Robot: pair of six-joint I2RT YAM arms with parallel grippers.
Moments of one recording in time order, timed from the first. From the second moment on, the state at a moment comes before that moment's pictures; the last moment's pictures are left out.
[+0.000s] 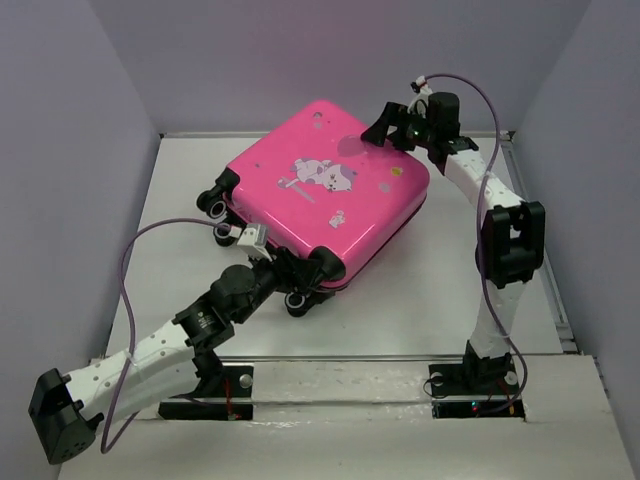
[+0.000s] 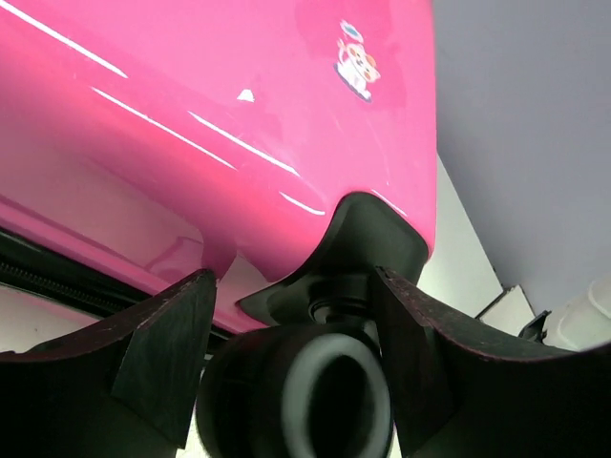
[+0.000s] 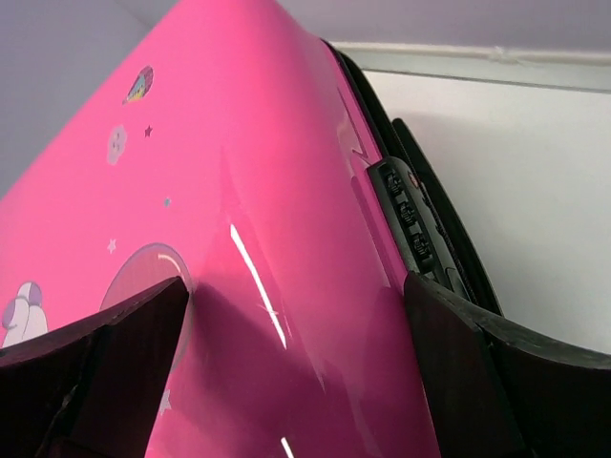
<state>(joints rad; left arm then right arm) -0.89 0.69 0.40 0.12 -0.24 -0.71 0.18 1.96 1.70 -0.11 -0.53 0.42</state>
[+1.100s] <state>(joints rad) -0.95 0.67 0.52 -0.03 -0.16 -0.68 0.38 0.78 0.48 0.01 -0.52 0.49</state>
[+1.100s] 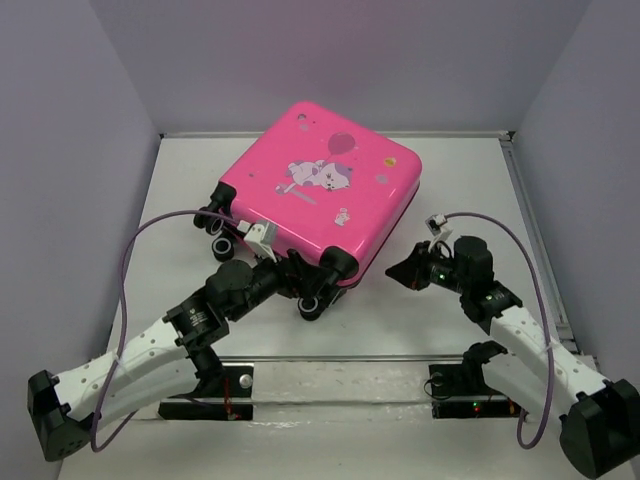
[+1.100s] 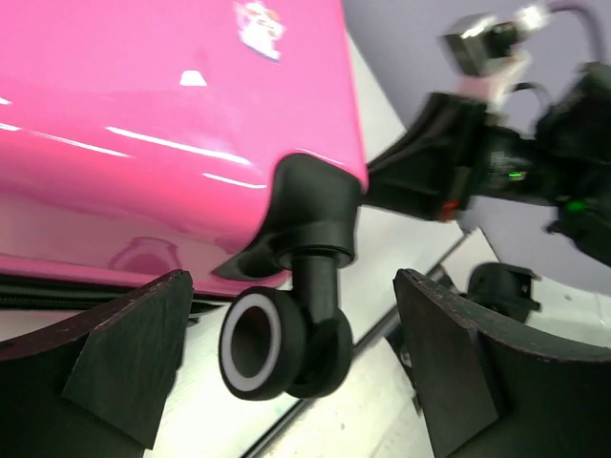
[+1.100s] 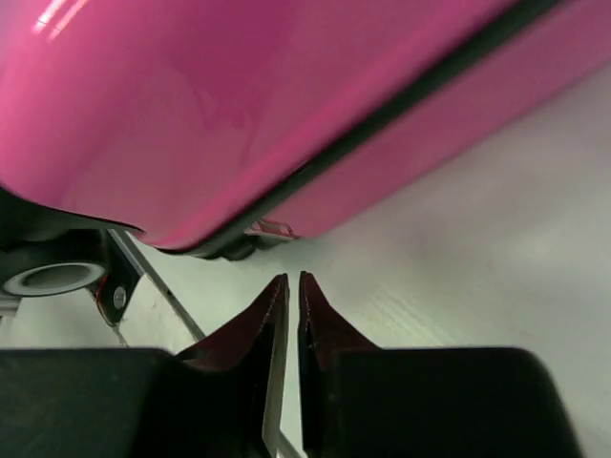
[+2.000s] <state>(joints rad) -0.99 0.95 0.64 -0.07 0.05 -0.65 0.50 1.21 0.35 0.46 -0.52 0.49</state>
